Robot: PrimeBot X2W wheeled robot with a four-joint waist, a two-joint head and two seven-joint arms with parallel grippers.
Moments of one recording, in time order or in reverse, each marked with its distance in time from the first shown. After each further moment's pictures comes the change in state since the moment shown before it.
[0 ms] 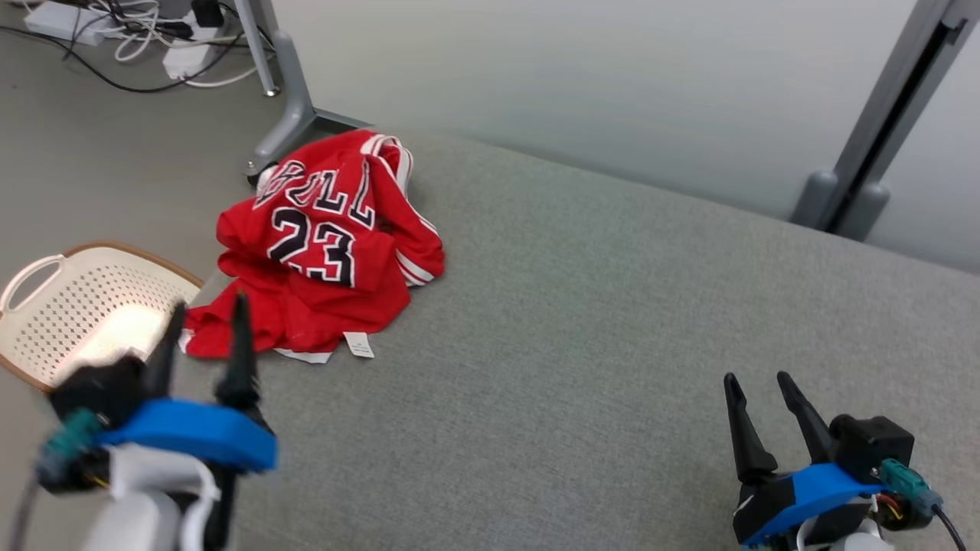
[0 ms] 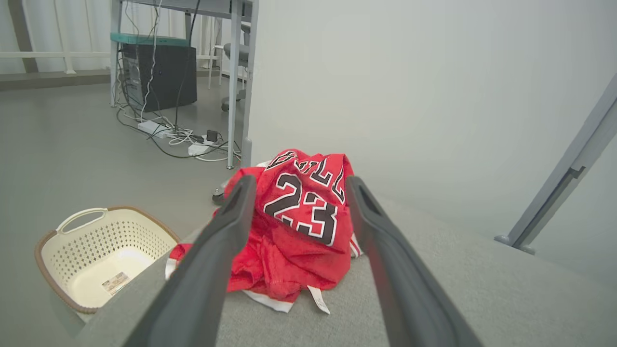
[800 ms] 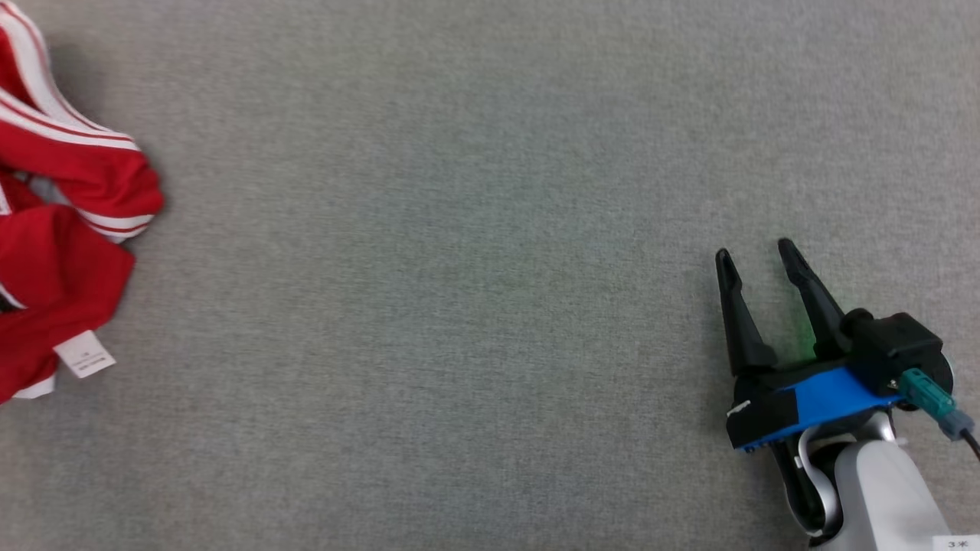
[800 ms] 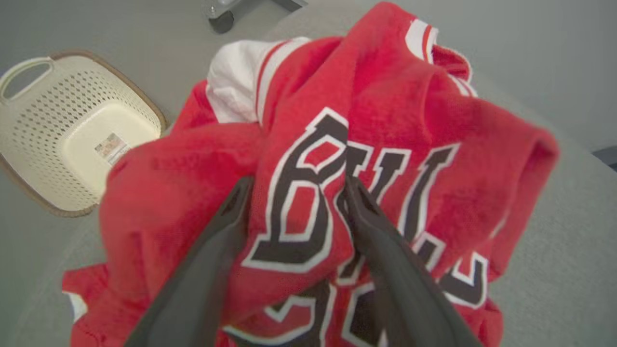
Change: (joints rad) left arm -0.443 0.375 0.281 0.279 -0.295 0.051 0.677; right arm -0.129 0.000 0.030 -0.250 -0.071 0.001 0.085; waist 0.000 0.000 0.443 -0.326
